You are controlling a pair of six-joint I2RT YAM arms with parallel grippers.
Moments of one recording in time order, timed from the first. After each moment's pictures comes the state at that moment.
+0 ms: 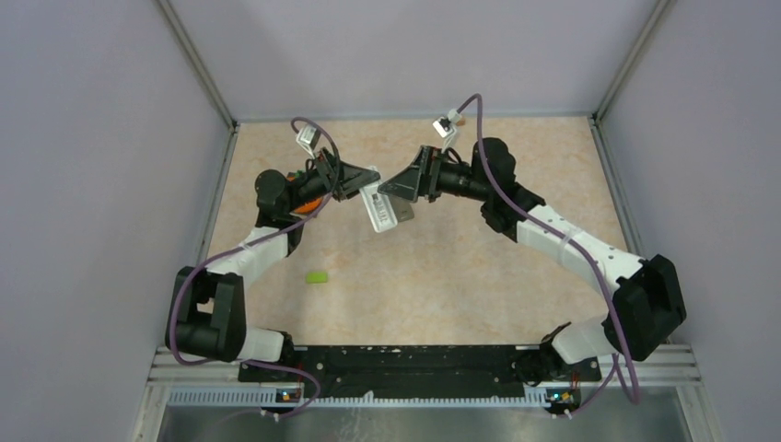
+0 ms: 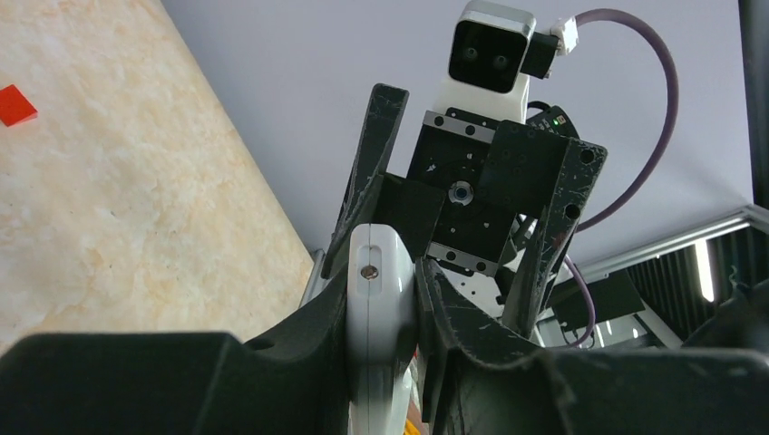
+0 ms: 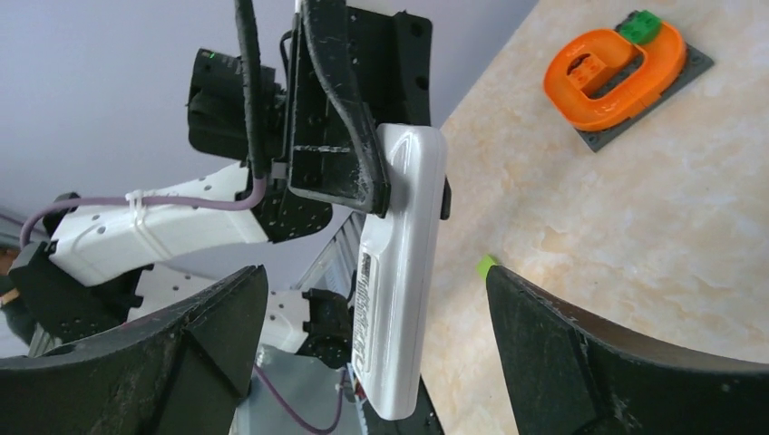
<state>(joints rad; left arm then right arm) -0.19 1.39 0.73 1.01 0.93 -1.47 0.64 1.41 1.12 0.21 -0.56 0.81</state>
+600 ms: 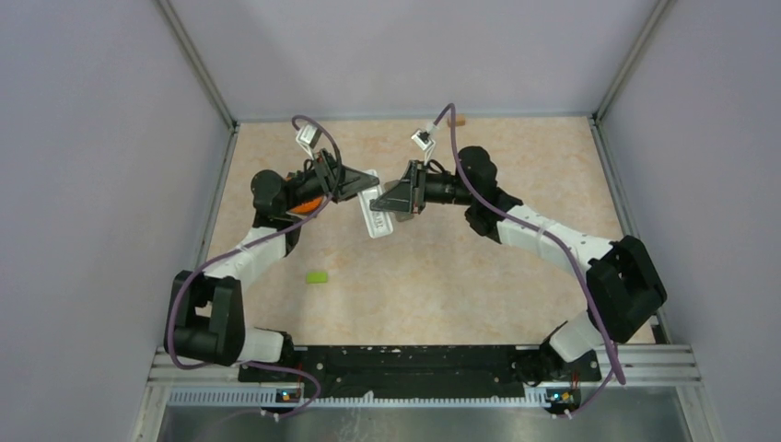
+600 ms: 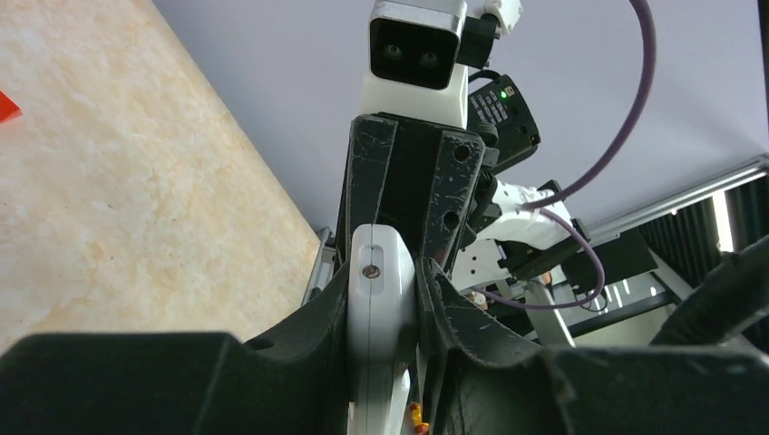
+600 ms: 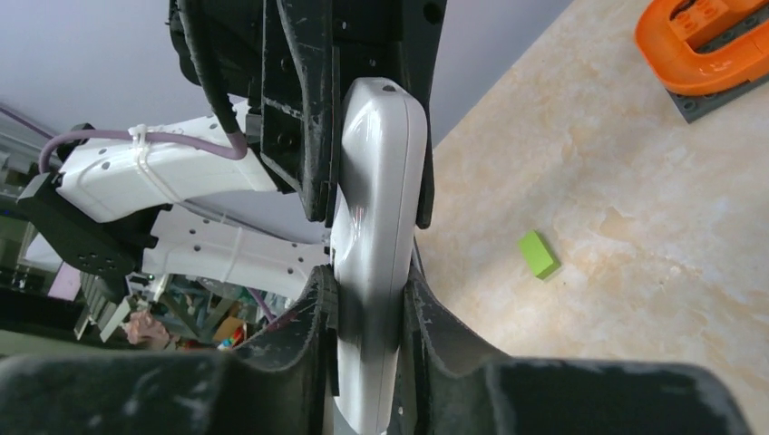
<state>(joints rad) -0.19 1.38 0.75 1.01 1.01 -1.45 0.68 1.52 1.08 0.42 -0.75 0.82</state>
